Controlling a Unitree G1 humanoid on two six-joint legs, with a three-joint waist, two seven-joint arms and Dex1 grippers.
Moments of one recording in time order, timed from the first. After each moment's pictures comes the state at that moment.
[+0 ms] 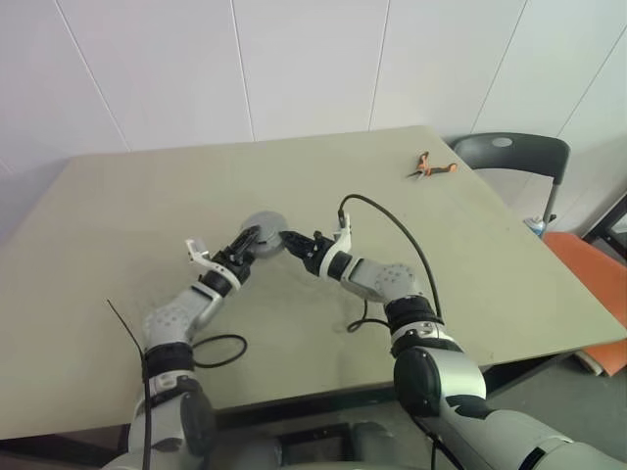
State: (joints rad) left arm -0.53 0.11 0.57 0.60 -1.08 0.82 -0.45; right arm -0.84 0.12 -0.41 0.86 0.74 0.82 0.47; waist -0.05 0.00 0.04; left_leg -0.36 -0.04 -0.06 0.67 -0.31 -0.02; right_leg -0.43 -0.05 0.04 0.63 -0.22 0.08
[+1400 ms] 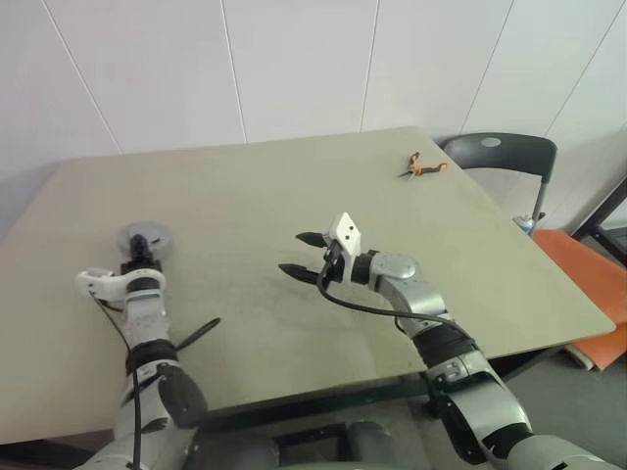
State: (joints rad) left arm -0.60 0.23 0.86 0.85 -0.95 -0.01 -0.28; right arm -0.60 -0.17 0.22 0.42 0.18 0.11 0.90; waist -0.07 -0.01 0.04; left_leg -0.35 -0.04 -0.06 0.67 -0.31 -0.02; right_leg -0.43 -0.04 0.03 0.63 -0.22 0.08
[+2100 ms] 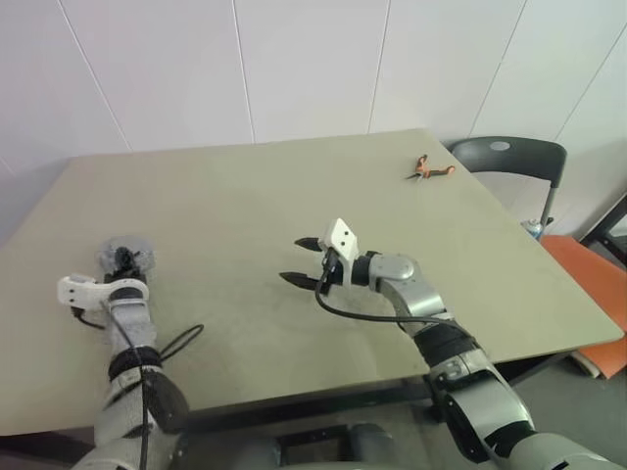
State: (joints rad) left arm -0.50 0.21 0.78 0.69 -0.82 0.01 -0.05; right arm -0.62 -0.18 0.25 0.46 0.13 0.08 0.91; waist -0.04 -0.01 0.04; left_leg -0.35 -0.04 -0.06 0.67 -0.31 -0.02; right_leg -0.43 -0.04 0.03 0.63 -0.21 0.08
